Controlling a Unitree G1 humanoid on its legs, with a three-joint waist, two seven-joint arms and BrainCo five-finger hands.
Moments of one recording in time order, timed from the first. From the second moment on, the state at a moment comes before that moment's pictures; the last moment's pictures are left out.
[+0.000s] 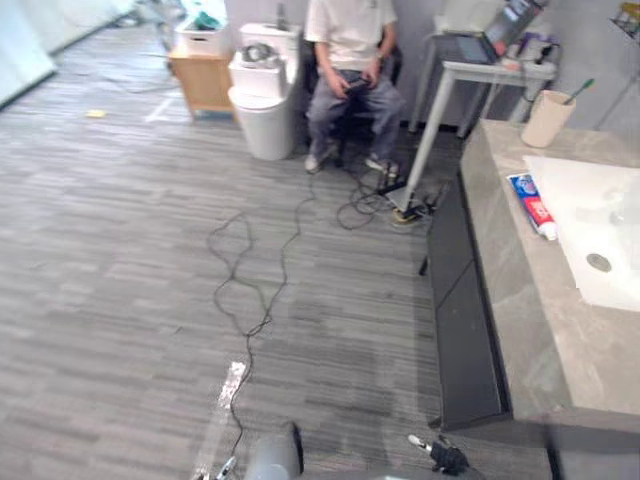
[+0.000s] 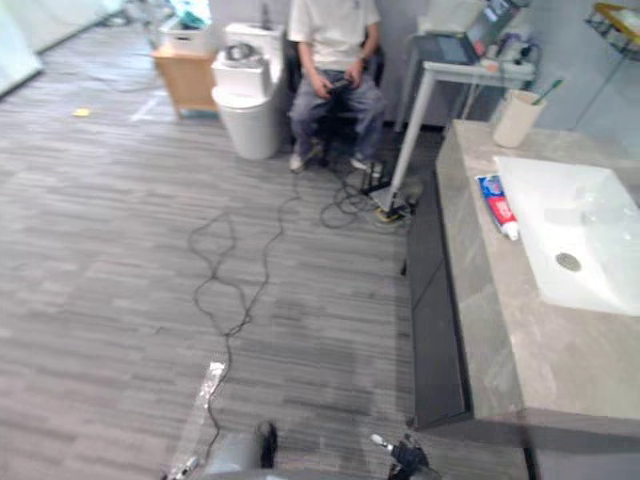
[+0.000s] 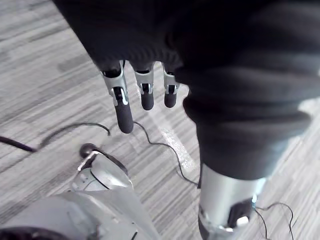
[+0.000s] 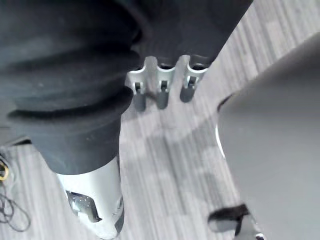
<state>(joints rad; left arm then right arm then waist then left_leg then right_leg) 0.23 -0.01 0.47 1.02 -0.32 -0.09 0.03 0.09 0.02 -0.33 1.04 0.07 -0.03 -0.02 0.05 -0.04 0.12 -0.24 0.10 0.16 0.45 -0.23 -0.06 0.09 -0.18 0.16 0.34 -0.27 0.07</state>
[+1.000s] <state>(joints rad) 0.18 -0.04 0.47 1.00 -0.29 -0.09 0.07 0.09 -0.02 -0.28 0.98 0.06 -0.06 -0.06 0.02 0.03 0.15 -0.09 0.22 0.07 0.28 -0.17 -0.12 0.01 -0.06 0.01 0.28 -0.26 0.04</state>
